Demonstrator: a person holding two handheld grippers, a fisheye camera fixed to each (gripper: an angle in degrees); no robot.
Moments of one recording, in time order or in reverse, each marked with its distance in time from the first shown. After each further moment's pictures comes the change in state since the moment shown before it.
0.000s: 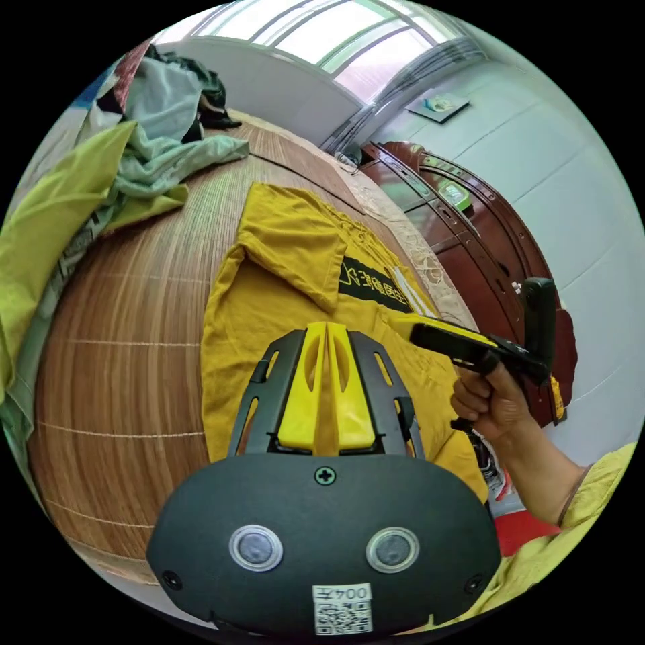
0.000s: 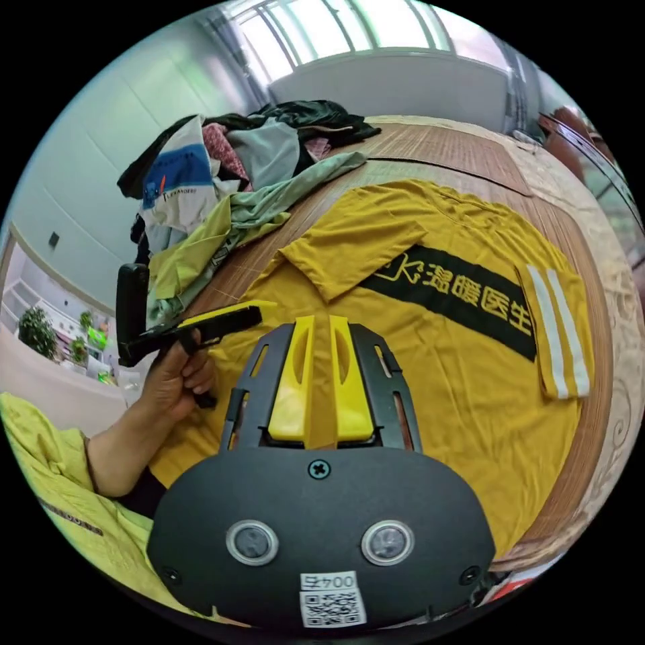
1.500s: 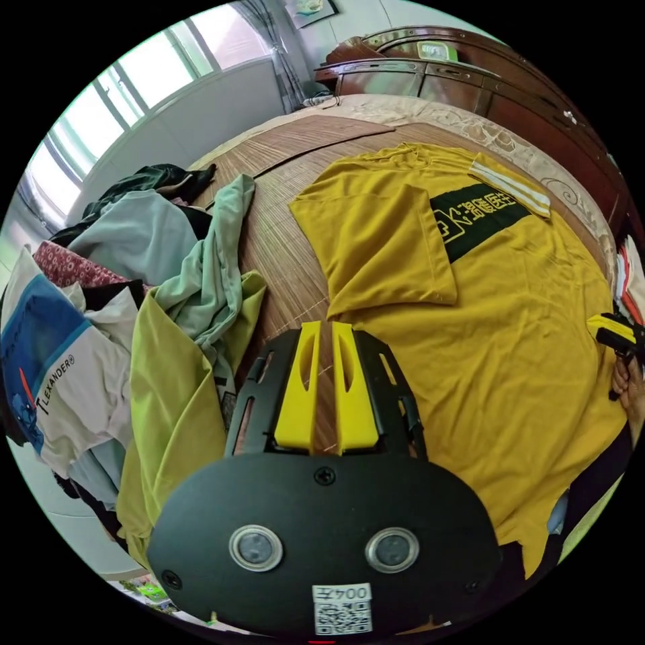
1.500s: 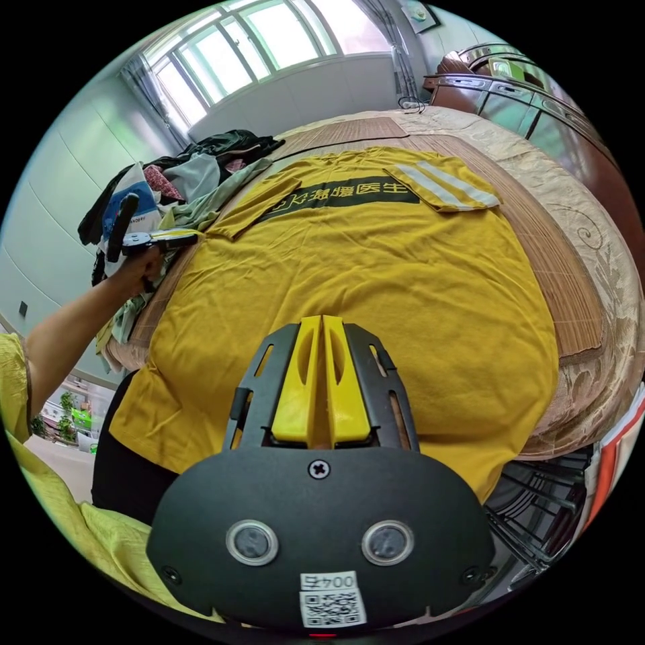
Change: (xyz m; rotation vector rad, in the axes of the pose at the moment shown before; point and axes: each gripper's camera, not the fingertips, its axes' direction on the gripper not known) left arm 0.048 -0.046 0.114 -0.263 -0.557 0.507; right arm 0.090 0.191 -0.006 0.121 0.140 0.247
